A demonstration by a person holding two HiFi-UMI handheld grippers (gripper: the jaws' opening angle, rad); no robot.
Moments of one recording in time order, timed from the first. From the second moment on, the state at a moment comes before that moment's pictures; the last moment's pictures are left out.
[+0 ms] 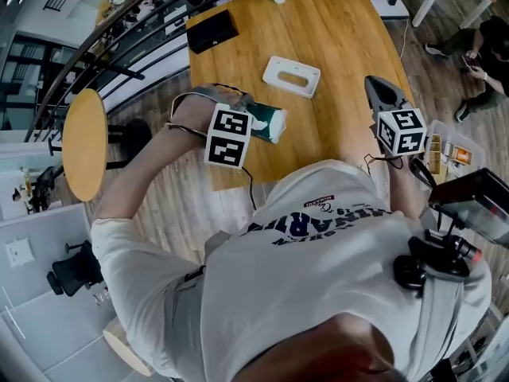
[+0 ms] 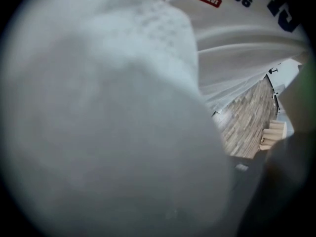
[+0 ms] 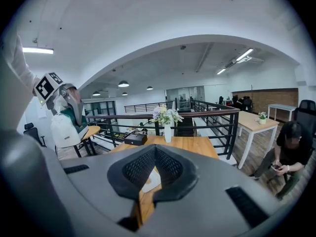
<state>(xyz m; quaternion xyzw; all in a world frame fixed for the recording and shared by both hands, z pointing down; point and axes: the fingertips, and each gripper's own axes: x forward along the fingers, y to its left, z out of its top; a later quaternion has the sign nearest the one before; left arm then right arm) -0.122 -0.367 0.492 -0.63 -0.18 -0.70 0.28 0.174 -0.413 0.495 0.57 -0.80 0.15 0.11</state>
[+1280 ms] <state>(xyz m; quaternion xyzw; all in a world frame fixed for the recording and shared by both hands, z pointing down) -0.015 -0.540 0.541 -0.65 -0.16 -0.69 0.27 0.239 -0.368 0.517 0.65 -0.73 0.17 0.08</state>
